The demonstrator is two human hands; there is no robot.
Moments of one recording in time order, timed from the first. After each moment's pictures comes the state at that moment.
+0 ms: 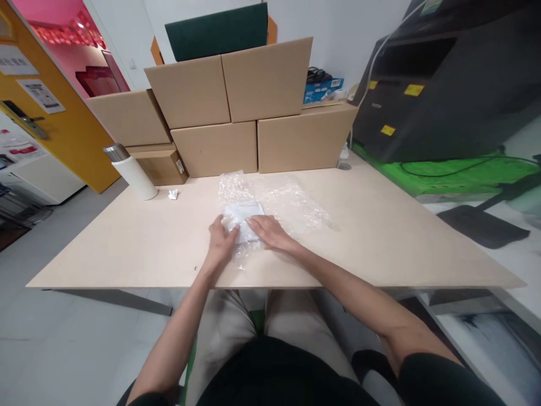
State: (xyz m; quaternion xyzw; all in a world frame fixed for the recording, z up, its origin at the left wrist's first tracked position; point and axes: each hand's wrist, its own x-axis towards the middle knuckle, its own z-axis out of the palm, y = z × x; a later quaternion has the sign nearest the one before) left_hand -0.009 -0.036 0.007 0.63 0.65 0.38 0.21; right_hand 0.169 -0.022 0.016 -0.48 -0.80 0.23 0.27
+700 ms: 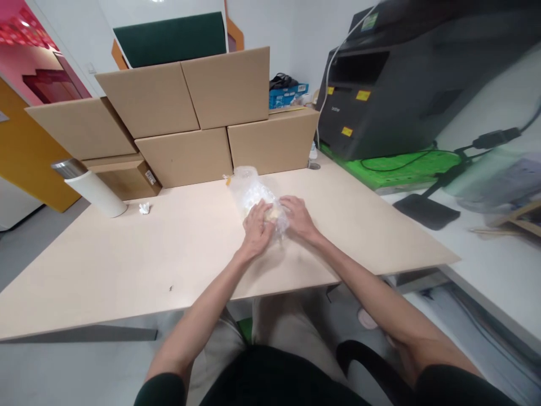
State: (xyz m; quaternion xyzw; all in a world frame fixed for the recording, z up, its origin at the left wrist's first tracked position) left_hand 0.121 -0.014 0.009 0.80 0.39 0.38 0.24; right_hand 0.286 -0.021 0.030 -0.60 -0.63 0.22 0.44
